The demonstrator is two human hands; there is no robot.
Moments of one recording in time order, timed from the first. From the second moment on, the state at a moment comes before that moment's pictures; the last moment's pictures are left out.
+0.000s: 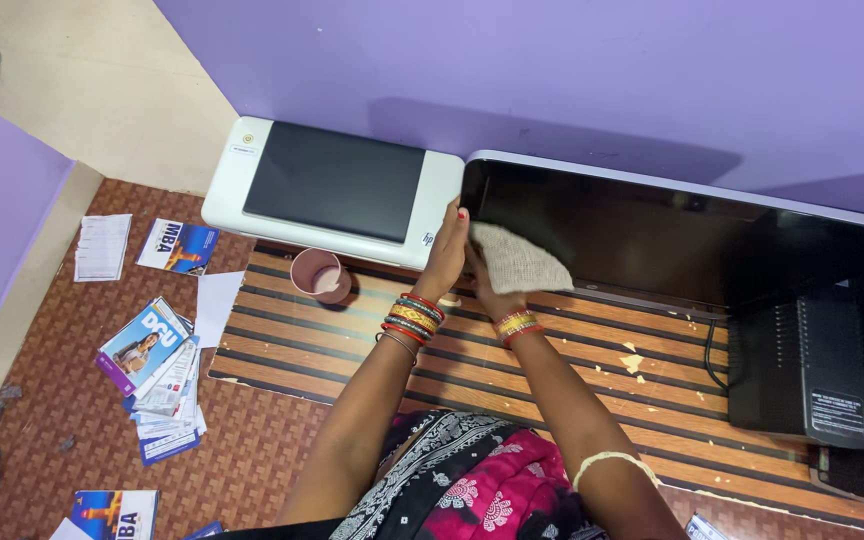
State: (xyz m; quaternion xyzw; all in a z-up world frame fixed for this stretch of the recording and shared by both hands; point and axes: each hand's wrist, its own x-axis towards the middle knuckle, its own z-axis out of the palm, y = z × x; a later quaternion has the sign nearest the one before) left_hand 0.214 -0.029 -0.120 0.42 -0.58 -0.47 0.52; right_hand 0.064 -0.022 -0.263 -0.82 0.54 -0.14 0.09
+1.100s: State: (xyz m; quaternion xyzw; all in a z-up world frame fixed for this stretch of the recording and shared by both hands) left_hand 0.080 -0.038 -0.011 0.36 -0.85 0.14 0.36; right_hand -0.150 0.052 -0.269 -0.58 0.79 -0.14 -0.14
